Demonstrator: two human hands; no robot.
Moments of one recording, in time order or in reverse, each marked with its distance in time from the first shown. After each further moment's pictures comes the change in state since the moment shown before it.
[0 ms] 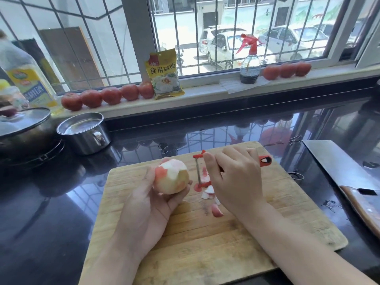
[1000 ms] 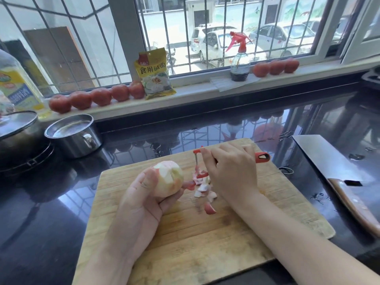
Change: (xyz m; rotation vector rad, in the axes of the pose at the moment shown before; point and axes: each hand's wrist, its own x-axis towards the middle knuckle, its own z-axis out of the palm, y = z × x) left_hand -0.001 -0.004 -0.008 0.159 -0.120 0.065; right_hand 0.004 0.013 0.004 -0.147 -0.078 0.041
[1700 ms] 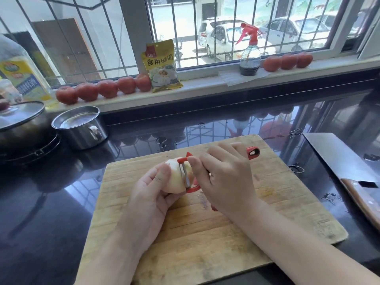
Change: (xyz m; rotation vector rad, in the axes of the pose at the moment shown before) left_hand -0.001 0.001 0.006 0.173 -0.003 0.017; right_hand -0.011 -0.027 -0.007 0.252 0.114 -0.211
